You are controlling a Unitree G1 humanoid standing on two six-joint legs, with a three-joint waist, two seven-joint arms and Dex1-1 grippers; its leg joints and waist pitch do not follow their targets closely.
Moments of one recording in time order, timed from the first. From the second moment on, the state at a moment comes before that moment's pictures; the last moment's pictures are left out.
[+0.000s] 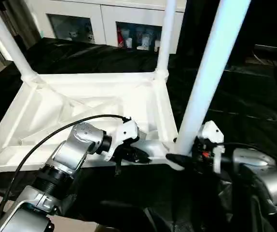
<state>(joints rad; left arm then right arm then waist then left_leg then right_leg) -0.55 0.35 -0.35 0.33 -0.04 0.33 -1.27 -0.19 -0.43 0.11 -0.03 0.26 0.45 0.88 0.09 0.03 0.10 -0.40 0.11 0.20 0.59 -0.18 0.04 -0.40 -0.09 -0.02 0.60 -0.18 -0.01</state>
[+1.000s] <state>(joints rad) -0.60 0.26 -0.33 0.39 -0.01 0.32 -1.16 -0.24 -0.40 0.09 0.03 0.20 0.39 0.76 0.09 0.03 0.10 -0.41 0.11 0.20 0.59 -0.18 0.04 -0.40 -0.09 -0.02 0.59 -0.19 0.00</state>
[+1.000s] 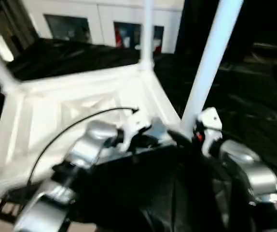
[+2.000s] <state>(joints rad) -0.64 0.16 -0.31 0.48 0.04 0.35 -0.96 -0.32 -0.20 -0.02 0.13 0.18 0.47 0.42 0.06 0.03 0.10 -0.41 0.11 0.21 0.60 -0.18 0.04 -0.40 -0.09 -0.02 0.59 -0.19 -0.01</state>
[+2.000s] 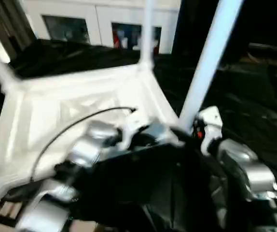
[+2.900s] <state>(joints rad) -0.57 0.31 -0.33 0.37 -0.05 0.31 -1.27 -0.24 -0.52 0.12 -0.01 0.25 0.45 0.98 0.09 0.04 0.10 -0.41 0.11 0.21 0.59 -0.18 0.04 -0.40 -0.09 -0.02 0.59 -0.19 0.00</state>
